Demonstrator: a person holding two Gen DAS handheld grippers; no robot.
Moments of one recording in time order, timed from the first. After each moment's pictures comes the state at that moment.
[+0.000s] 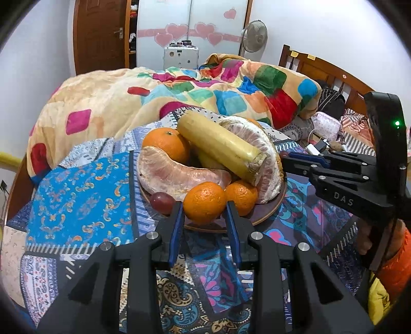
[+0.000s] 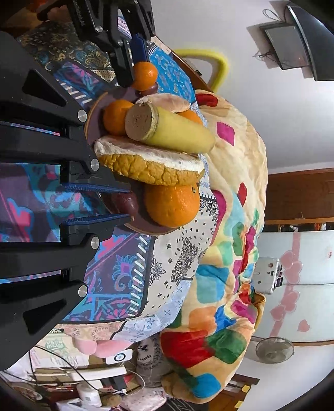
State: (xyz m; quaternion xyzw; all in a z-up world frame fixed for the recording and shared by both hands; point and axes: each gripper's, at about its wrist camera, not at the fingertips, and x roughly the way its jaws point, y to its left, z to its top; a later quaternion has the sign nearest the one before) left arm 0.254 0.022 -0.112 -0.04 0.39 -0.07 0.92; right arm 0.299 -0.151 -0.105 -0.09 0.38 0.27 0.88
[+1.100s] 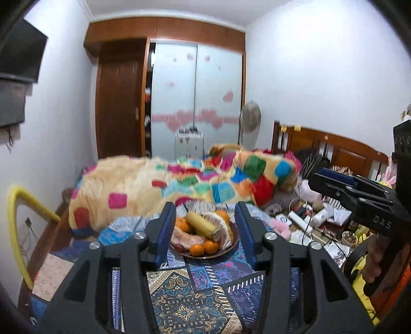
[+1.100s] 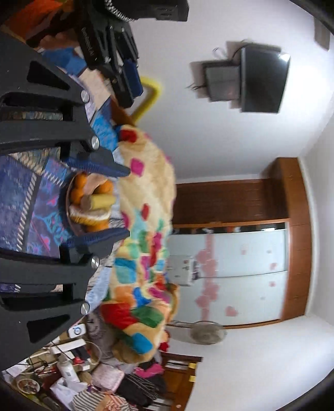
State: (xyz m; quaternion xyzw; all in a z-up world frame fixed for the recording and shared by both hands) left arm 0.053 0.002 0.055 -0.02 0.15 -0.03 0.99; right arm 0.106 -0.195 0.067 -0.02 0.15 0.29 0.95
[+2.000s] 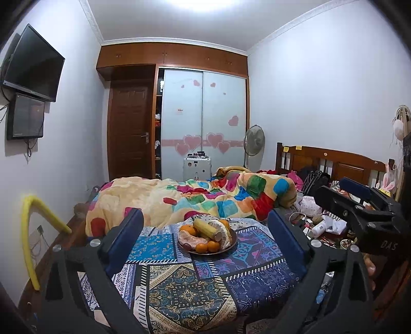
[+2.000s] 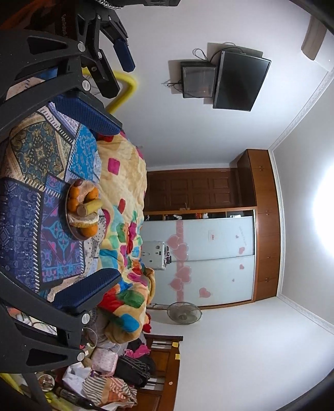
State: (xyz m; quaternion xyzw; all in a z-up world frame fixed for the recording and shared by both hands) left arm -0.033 -0.007 0.057 -0.01 0.09 0.00 1.00; right arm 0.019 -0.196 0.066 0.00 0.07 0.24 0.97
